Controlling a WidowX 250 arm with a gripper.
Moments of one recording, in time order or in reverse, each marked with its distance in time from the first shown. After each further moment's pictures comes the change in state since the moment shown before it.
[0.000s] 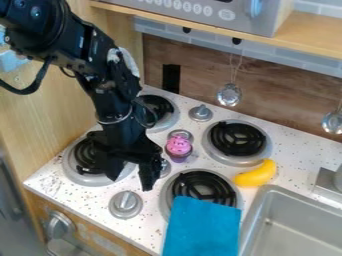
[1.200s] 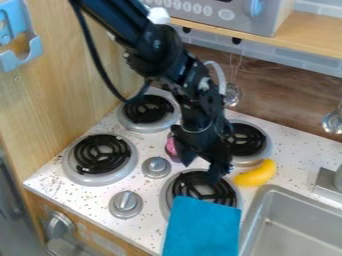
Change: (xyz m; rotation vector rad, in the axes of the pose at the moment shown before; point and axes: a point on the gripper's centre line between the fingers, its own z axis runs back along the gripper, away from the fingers) arm 0.081 -0.067 -0.050 0.045 -0.156 -0.318
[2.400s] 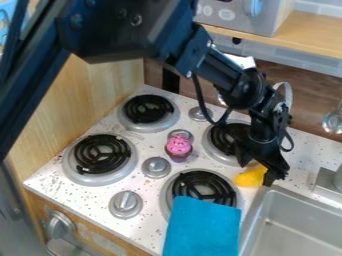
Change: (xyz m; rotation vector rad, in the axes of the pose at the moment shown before) arm 0.083 -0.040 -0.081 0.034 -0.003 -0.137
